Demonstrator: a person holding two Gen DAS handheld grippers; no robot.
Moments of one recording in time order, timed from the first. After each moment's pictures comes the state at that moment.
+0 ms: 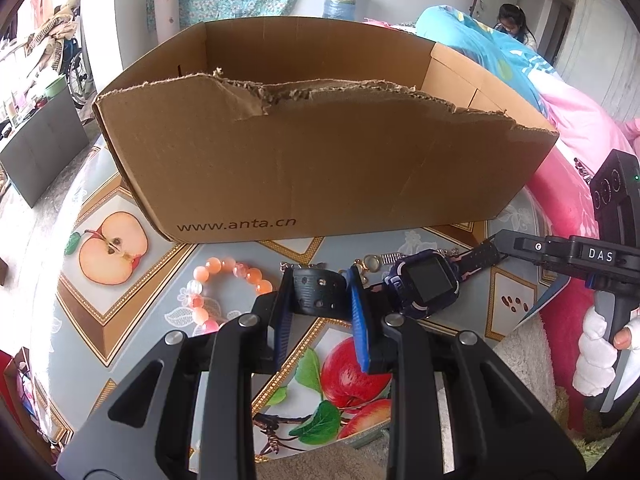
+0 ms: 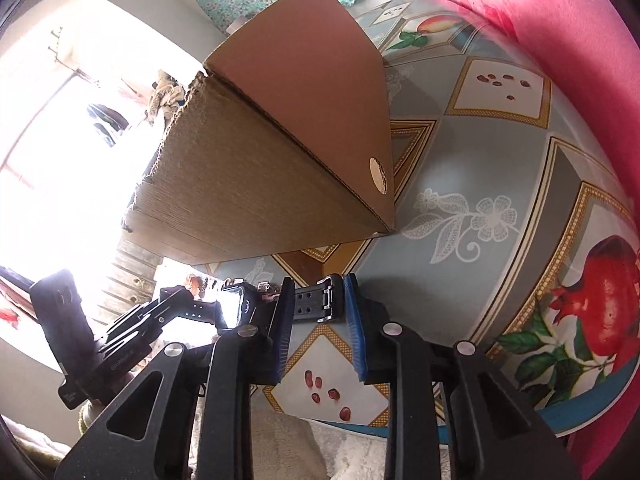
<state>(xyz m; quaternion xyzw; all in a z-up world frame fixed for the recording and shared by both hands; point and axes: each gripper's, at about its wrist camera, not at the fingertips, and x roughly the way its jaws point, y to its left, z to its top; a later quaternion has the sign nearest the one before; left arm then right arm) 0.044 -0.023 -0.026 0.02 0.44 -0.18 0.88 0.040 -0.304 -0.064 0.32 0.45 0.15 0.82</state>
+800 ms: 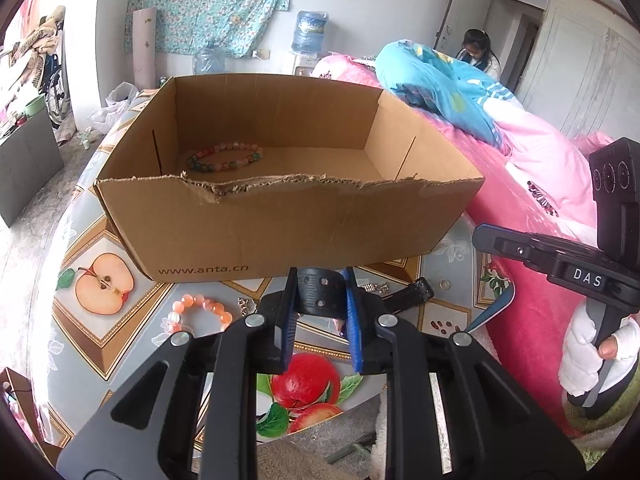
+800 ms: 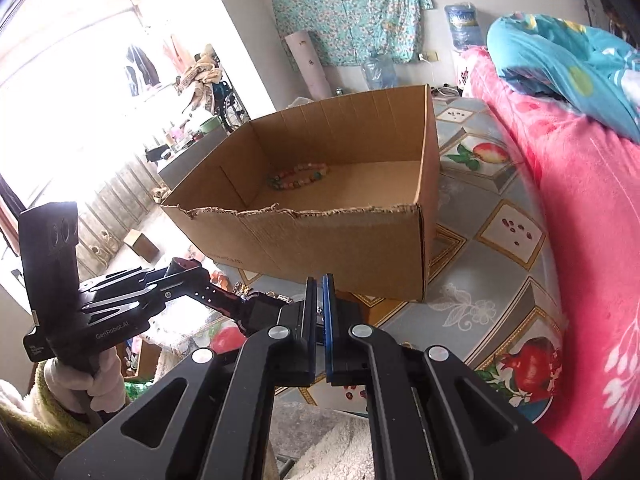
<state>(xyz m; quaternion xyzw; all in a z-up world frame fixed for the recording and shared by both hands) 0.020 -0.031 0.017 0.00 0.39 -0.24 0.89 0.016 -0.271 0.023 0.15 0.40 0.16 0.89</state>
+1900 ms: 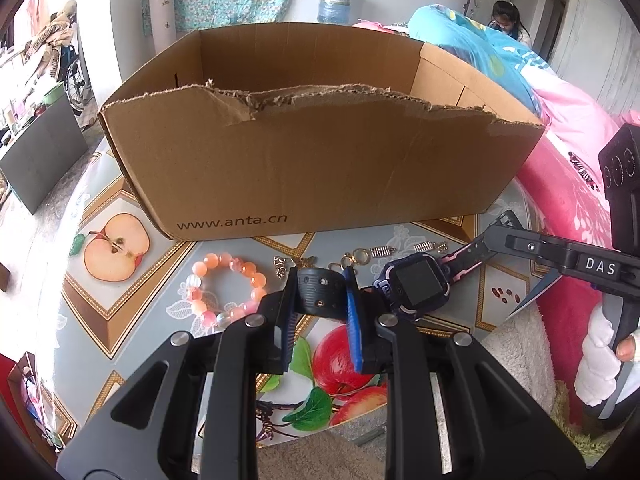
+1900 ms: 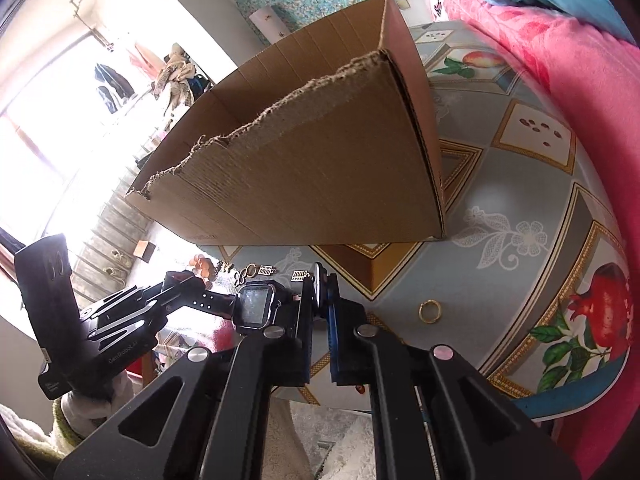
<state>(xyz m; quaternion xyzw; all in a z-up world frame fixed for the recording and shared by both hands) 0.030 -0.031 -0.019 0.03 0.43 -0.19 0.88 0.032 -0.249 -0.026 0.21 0.44 0.15 0.86</state>
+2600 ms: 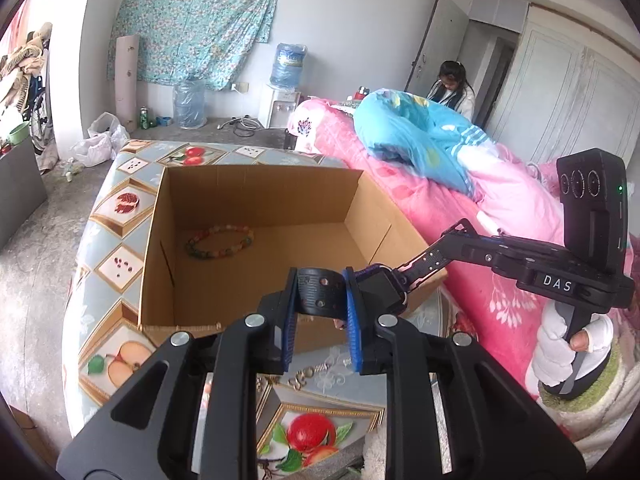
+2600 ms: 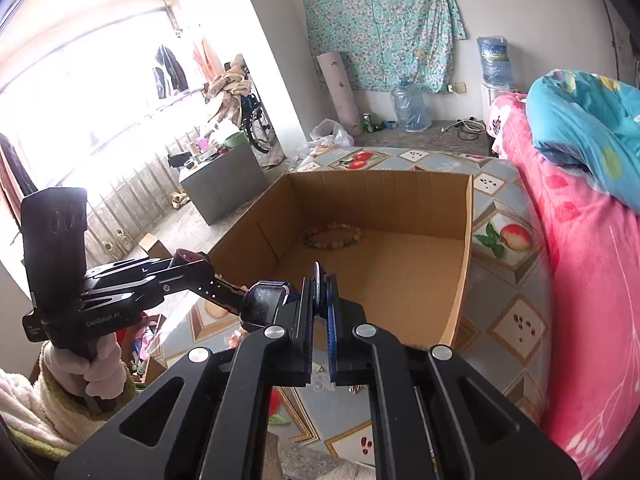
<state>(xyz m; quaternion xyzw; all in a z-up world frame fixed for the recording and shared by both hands) 0.063 -0.012 0.111 -0.03 0.34 -0.29 0.89 0.075 -0.253 0.120 0.11 0.35 0.21 0.91</state>
